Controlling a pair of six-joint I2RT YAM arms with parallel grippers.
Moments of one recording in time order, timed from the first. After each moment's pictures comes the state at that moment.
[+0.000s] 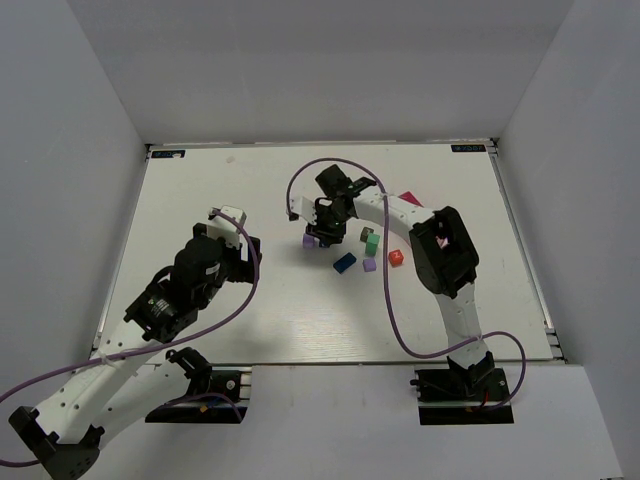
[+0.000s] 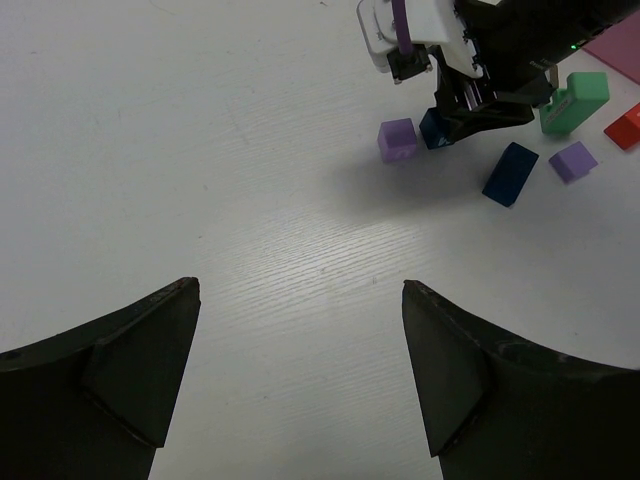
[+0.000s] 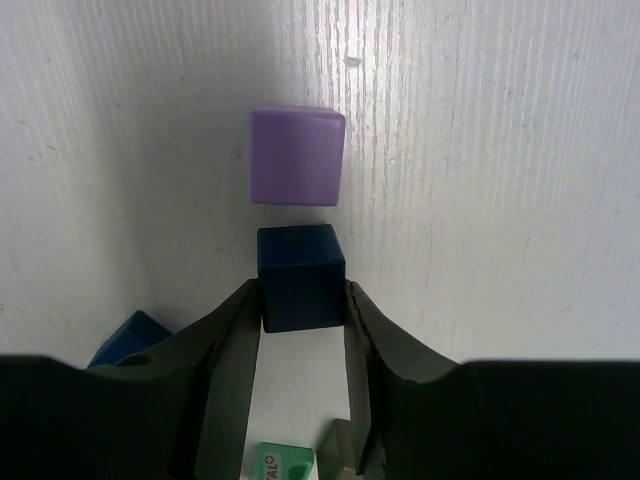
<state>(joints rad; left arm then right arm) -0.68 0.70 0.81 -0.53 -0.35 -0.14 0.67 2.16 1.72 -0.71 -0.33 -0.86</state>
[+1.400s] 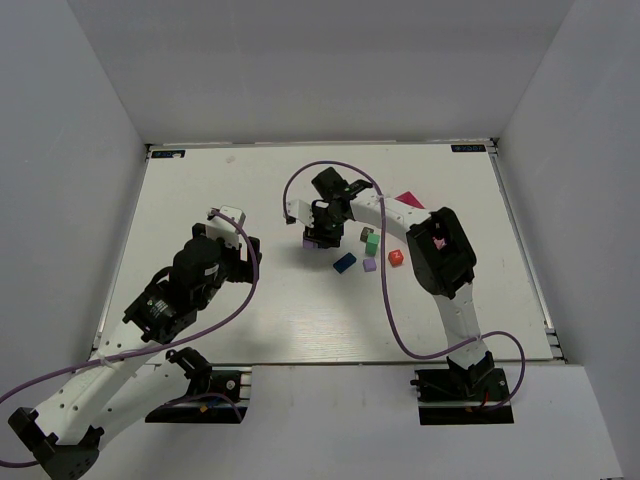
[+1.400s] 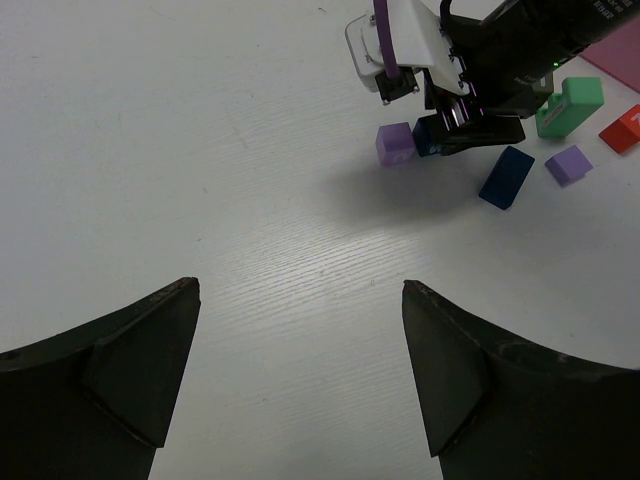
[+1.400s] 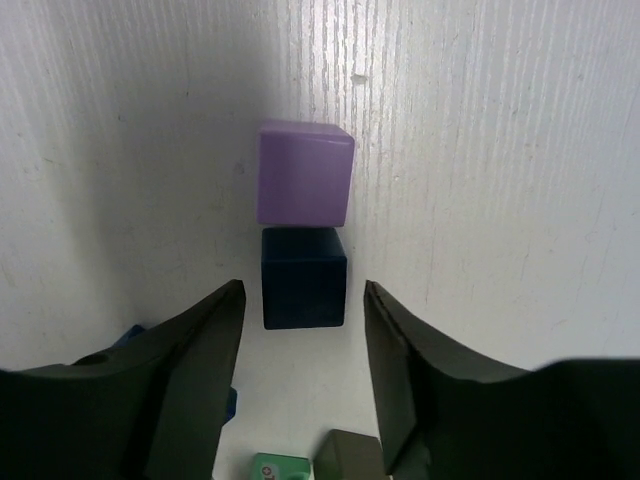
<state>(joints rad) -0.68 0.70 0.81 -0.53 -0.35 -0.14 0.70 2.17 1.72 -0.69 -0.30 -0.87</state>
